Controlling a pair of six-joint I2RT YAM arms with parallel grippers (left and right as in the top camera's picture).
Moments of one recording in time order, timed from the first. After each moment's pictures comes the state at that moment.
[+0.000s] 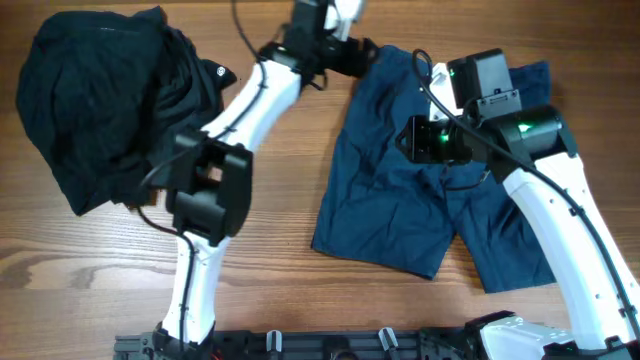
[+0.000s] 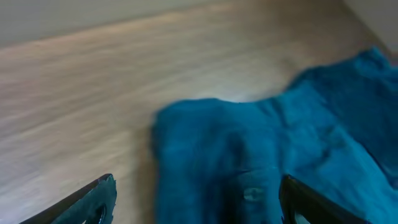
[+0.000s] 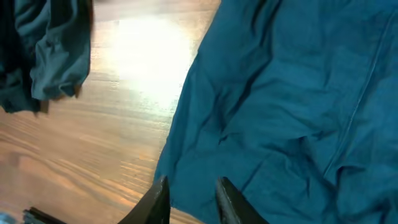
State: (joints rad) left arm -0.44 2.35 1.95 -0.28 0.40 -0.12; right arm 0.27 1.43 1.40 -1.06 -0.26 0.28
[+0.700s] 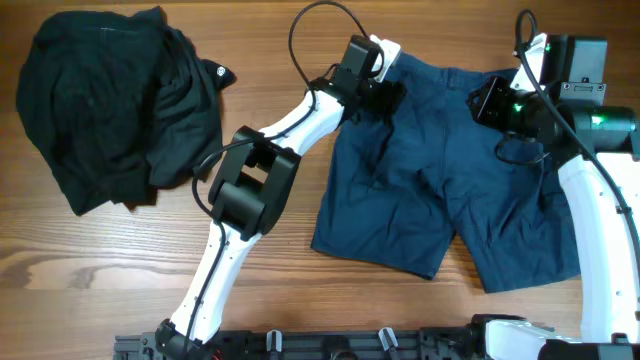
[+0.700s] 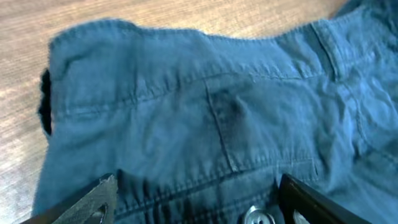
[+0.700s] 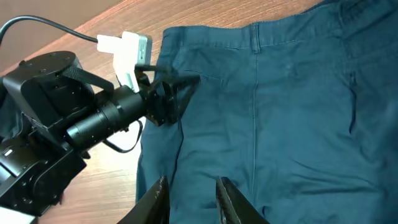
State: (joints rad) left arm -0.57 2.53 1.95 -0.17 0.25 -0.13; right arm -0.04 1.41 1.40 -0.92 -0.24 0.34
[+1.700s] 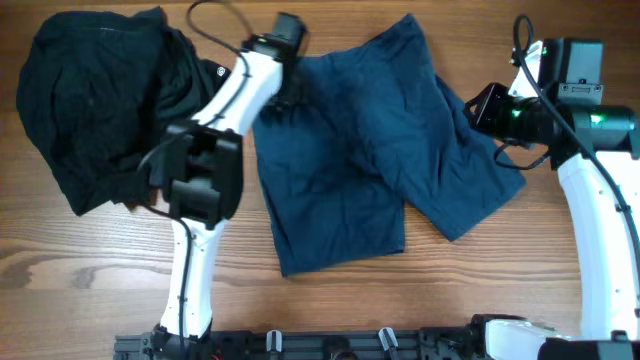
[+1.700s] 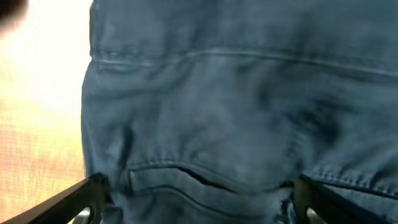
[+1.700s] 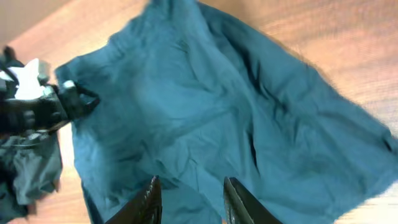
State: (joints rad) left arm -0.30 2.46 2.05 -1.02 -0.08 -0.49; right arm -0.04 1.43 1.40 -1.00 -0.24 0.34
